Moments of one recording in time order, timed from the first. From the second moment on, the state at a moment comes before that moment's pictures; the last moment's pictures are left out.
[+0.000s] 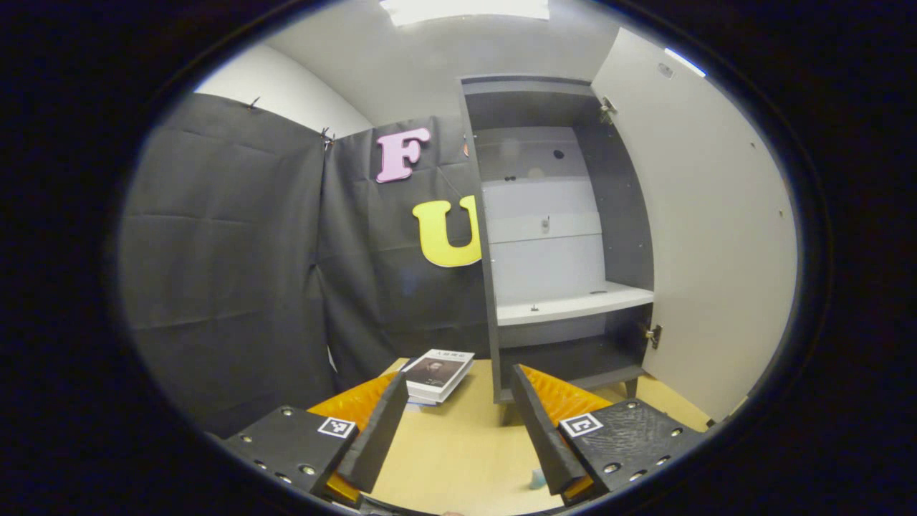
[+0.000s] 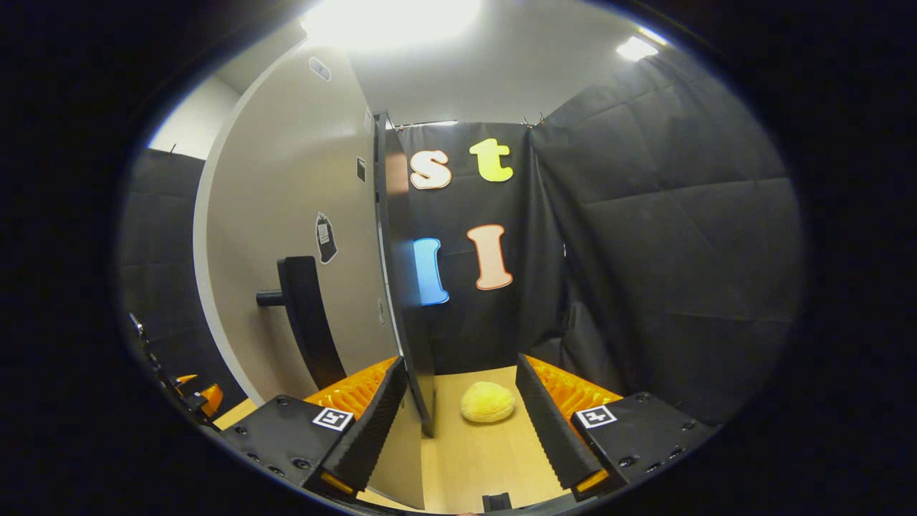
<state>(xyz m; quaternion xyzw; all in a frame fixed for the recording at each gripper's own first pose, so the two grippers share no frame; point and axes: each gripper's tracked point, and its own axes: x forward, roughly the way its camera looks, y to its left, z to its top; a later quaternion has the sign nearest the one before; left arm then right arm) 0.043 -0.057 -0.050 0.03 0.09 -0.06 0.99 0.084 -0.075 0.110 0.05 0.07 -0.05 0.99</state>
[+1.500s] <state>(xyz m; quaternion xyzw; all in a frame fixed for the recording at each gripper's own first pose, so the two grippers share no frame) 0.092 0.065 -0.063 -0.01 0.07 -0.09 0.99 0.108 0.104 0.109 0.05 0.08 -0.03 1.00</state>
